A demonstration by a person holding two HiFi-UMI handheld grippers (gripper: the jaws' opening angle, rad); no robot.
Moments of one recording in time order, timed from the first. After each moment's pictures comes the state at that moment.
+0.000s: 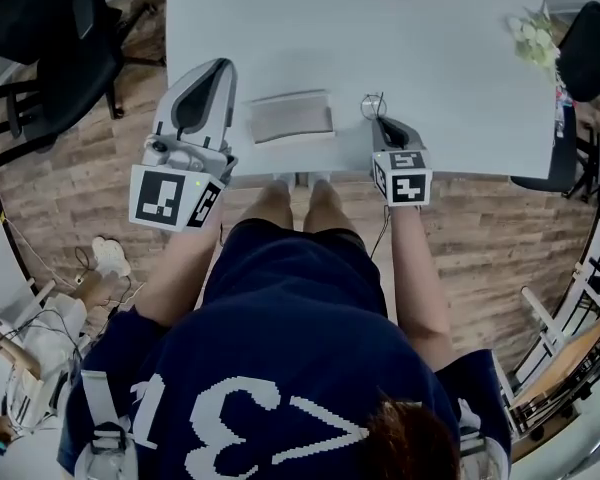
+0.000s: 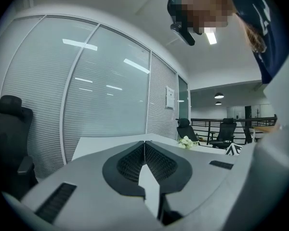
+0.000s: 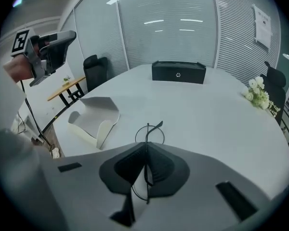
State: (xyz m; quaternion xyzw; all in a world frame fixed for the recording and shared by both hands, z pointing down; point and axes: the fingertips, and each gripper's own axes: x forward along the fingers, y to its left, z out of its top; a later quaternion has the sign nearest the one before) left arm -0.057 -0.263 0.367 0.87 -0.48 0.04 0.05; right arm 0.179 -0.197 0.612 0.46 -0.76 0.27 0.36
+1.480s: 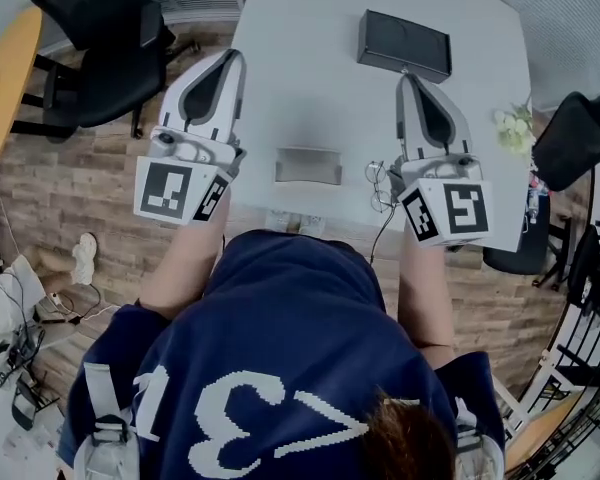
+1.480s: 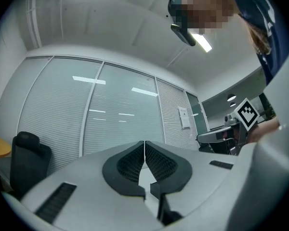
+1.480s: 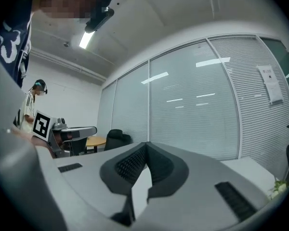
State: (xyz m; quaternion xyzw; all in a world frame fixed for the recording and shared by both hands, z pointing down) left arm -0.110 -0.255 0.226 0.82 -0.57 -0.05 -0.08; right arm 0.085 -0.289 0.245 0.42 -0.91 -0.01 0.01
